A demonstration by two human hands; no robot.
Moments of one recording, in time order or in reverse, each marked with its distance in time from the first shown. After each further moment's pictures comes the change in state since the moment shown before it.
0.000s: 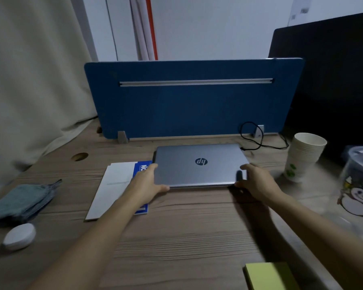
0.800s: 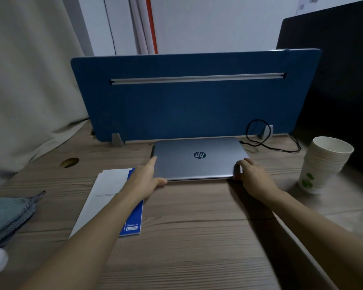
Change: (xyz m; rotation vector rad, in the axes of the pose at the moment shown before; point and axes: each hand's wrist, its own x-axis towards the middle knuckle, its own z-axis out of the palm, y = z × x) left_hand 0.064 0.001 0.008 0.046 0.036 0.005; right_hand 0.062 0.006 0.022 -0.064 0.027 -0.226
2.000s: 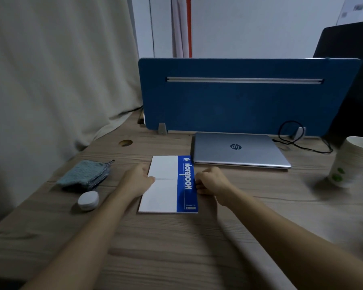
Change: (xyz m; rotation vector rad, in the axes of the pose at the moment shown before) left_hand -0.105 -0.116 -0.073 -0.167 0.121 -0.271; right_hand -0.058 -0.238 0.043 0.922 -0.389 0.459
